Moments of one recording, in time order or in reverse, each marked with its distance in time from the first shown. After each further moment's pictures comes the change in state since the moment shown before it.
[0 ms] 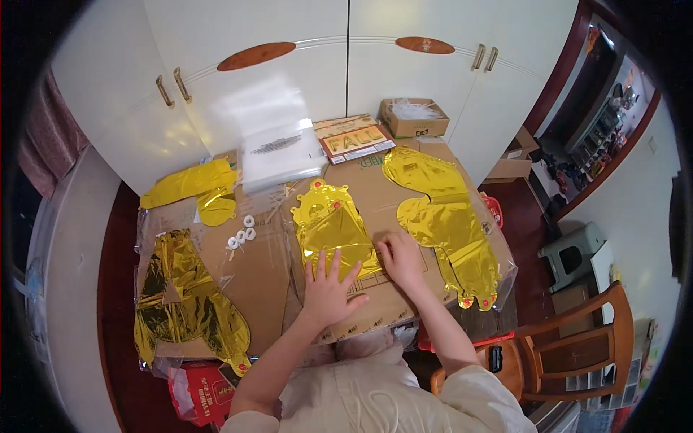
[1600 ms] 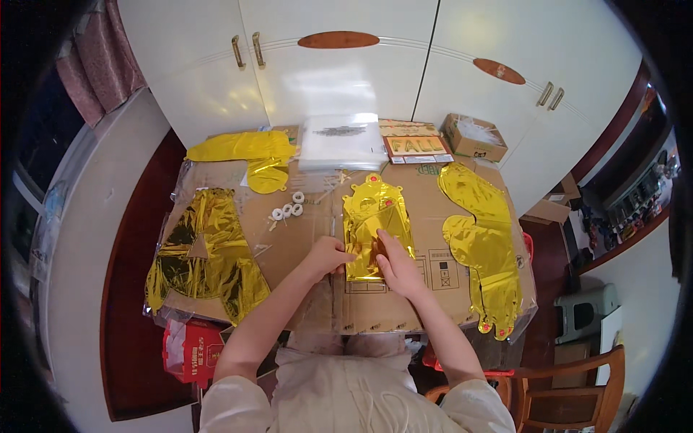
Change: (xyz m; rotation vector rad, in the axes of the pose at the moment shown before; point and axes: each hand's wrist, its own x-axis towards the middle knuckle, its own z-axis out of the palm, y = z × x) left_hand 0.017 -0.087 -0.033 -1.131 -0.255 -0.779; right_hand 0.010 -0.052 0.029 0.400 -0.376 -0.213
